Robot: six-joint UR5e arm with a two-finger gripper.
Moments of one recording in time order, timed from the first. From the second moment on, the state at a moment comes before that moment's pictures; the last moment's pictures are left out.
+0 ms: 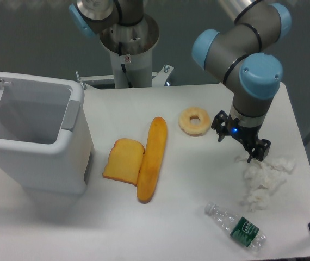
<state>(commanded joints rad) 2.68 -1.99 -1.47 -1.18 1.58 1.44</state>
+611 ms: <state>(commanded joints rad) 2.65 -1.95 -1.54 -1.17 1.58 1.38</state>
